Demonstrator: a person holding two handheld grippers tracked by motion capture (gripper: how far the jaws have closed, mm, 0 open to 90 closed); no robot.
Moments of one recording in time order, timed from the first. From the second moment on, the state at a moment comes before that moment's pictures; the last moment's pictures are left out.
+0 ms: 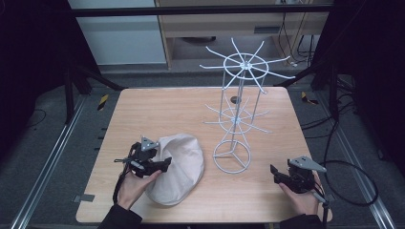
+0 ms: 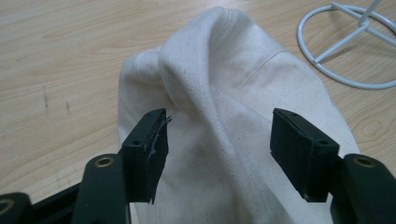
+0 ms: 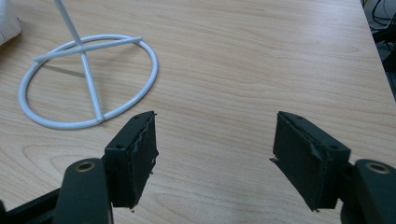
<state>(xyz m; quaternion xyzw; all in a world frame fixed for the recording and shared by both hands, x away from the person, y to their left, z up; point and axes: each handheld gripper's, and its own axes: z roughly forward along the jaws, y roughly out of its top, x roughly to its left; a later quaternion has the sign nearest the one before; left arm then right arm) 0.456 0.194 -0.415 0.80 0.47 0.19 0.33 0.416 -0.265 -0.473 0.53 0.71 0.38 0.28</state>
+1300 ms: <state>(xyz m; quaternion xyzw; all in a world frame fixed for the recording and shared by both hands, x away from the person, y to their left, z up) 0.451 0.206 -0.412 0.77 0.47 0.18 0.39 0.417 -0.267 -0.473 0.53 0.71 0.38 0.28</state>
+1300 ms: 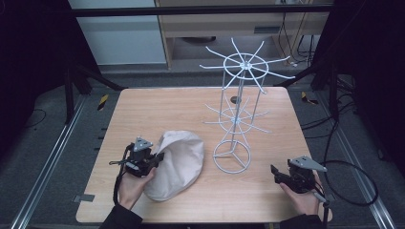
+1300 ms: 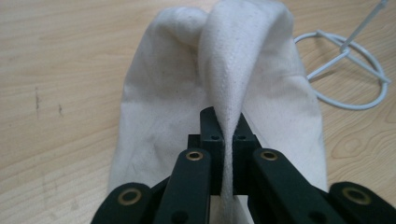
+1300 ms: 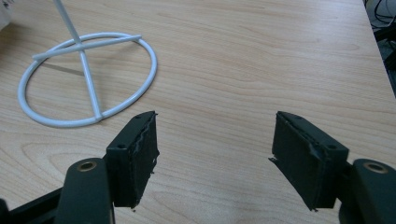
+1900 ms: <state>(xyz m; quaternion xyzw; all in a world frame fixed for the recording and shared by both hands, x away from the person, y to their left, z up) 0.430 0.222 -0.377 0.73 0.45 0.21 0.46 0.417 -0.267 -0.472 0.53 0.71 0.38 0.28</state>
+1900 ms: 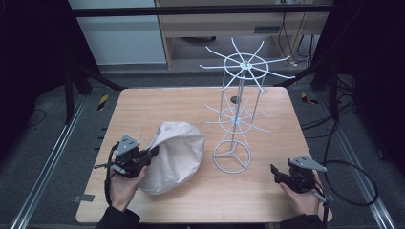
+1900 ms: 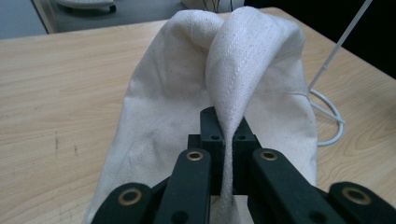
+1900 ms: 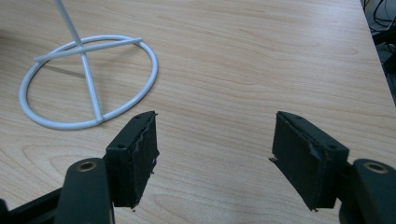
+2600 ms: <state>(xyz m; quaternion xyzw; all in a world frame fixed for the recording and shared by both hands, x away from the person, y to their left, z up) 0.410 0.252 -0.342 0.67 0.44 0.25 0.54 0.417 -0.267 -0.473 0.53 0.71 0.38 0.28</state>
